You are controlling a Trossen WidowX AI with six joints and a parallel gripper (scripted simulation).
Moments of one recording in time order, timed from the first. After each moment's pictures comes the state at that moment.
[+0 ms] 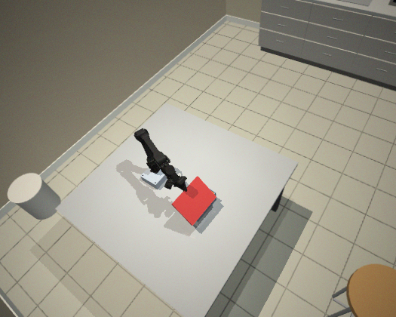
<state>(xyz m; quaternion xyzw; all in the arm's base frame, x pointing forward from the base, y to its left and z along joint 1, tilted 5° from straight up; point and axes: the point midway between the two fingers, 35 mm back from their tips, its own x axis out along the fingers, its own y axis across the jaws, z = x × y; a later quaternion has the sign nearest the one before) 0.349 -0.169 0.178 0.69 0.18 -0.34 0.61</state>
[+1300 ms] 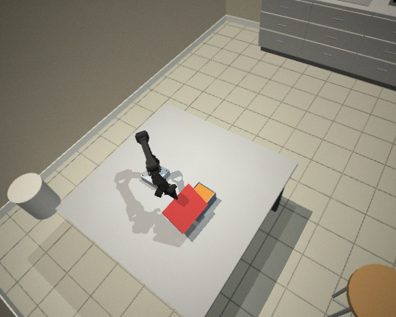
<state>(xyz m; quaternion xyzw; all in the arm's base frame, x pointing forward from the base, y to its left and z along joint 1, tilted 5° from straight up) 0.318 -0.241 0.176 0.69 0.18 -0.35 0.61</state>
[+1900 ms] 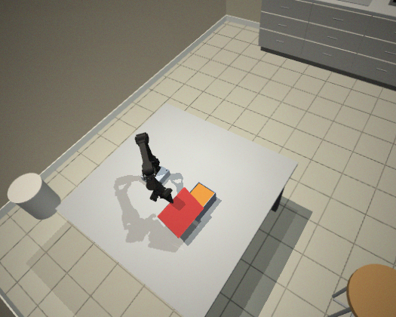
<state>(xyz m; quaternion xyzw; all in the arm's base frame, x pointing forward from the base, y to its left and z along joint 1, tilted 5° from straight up) 0.305 -0.274 0.176 0.69 0.18 -0.35 0.61</state>
